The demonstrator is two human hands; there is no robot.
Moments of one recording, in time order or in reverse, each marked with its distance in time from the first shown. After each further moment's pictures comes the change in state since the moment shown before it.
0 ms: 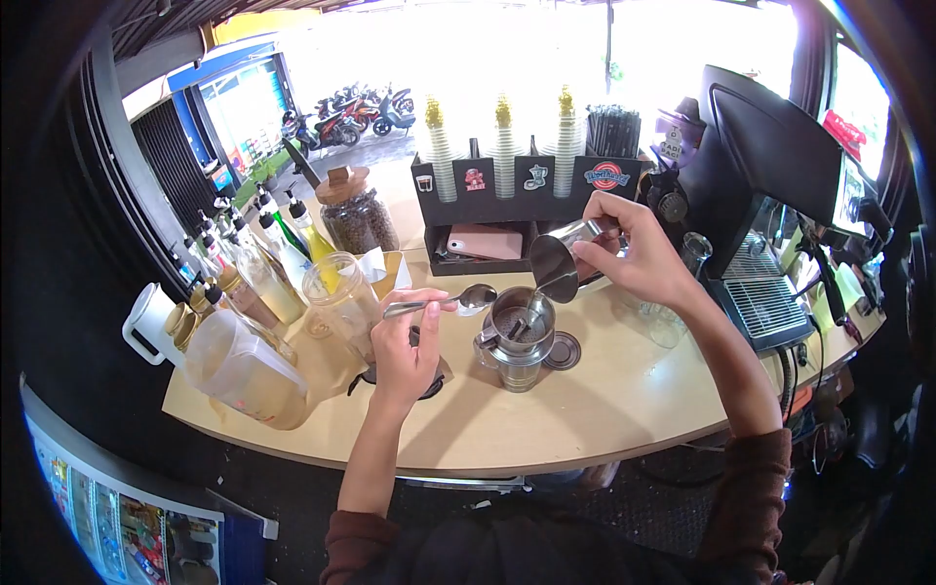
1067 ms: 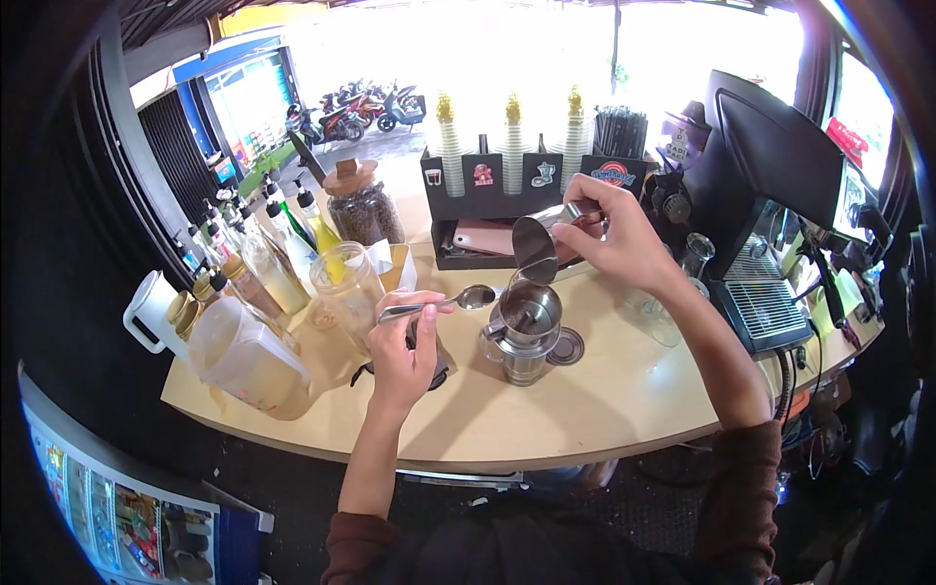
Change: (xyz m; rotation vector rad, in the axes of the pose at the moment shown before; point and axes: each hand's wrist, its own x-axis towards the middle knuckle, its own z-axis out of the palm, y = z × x) left_hand -0.012 0.005 -0.014 0.006 0.020 -0.036; right_hand 0.020 -0.007 0.019 -0.020 0.026 -0.077
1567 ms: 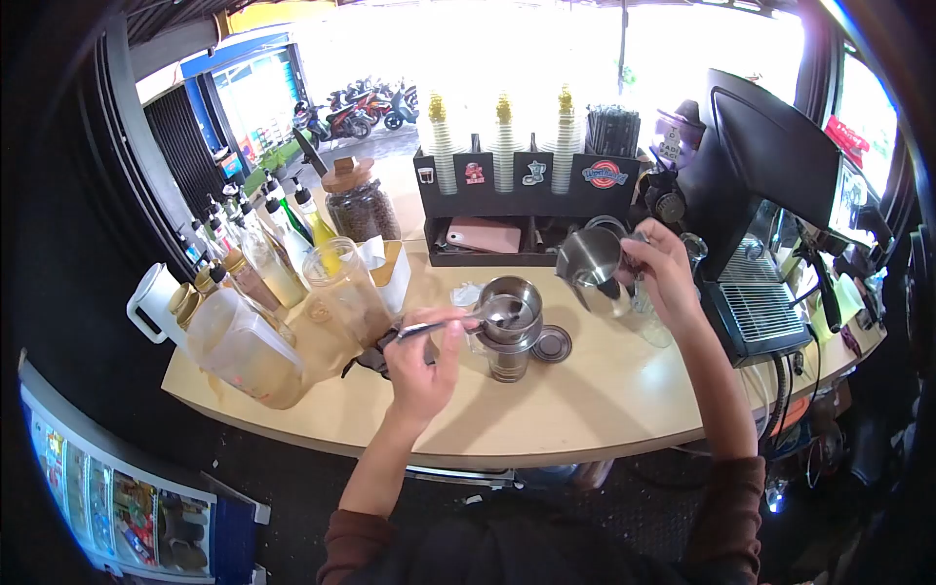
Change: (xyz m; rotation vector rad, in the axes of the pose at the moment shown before) left_hand -0.019 0.033 0.032 -0.148 0.043 -0.036; right_hand -0.066 0.068 -0.029 0.681 0.342 0.294
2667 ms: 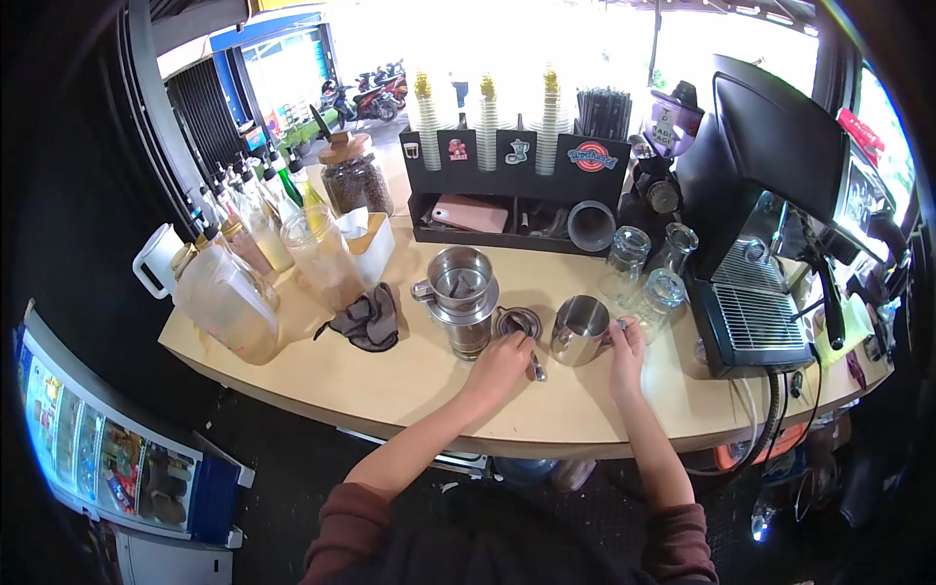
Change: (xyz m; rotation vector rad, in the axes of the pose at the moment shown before) left_hand -0.097 -0.044 0.155 0.499 -0.666 -0.001; right_hand -0.086 0.176 -0.090 0.157 0.306 0.046
